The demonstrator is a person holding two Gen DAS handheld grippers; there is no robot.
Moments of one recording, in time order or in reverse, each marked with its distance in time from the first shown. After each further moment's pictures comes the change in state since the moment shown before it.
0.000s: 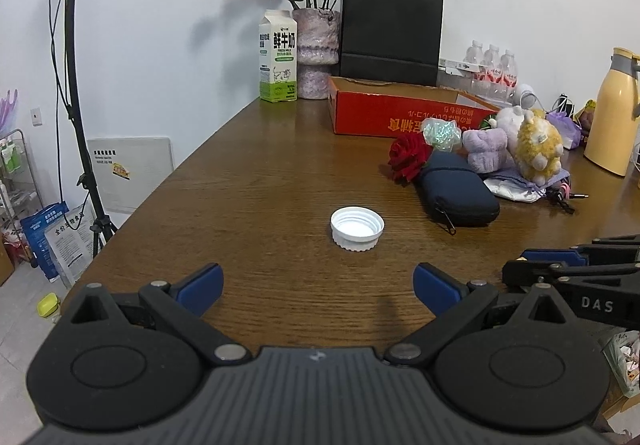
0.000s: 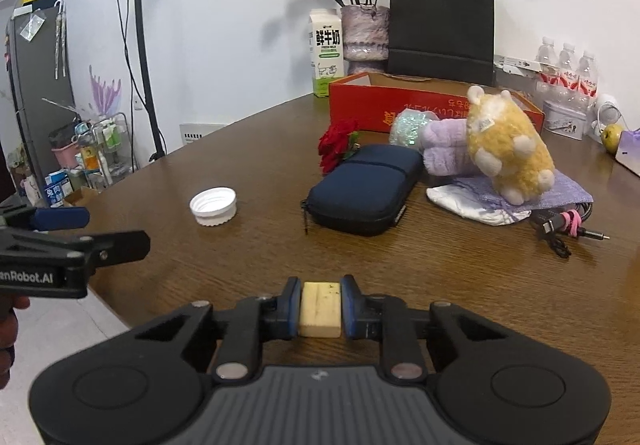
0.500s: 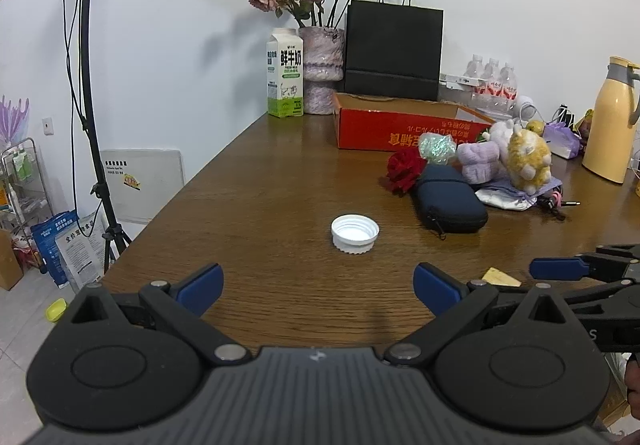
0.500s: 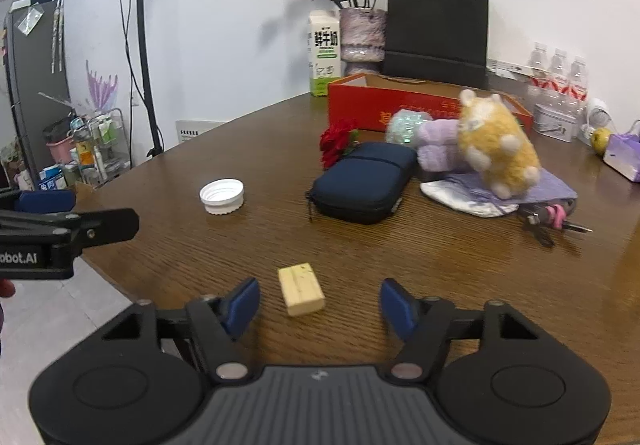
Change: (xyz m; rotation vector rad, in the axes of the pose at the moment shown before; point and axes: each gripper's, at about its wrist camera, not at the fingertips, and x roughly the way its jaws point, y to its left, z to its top) left arm -0.030 -0.003 -0.004 -0.006 -0.041 0.024; right arm -0.015 0.014 -0.008 -0.020 0.002 -0.027
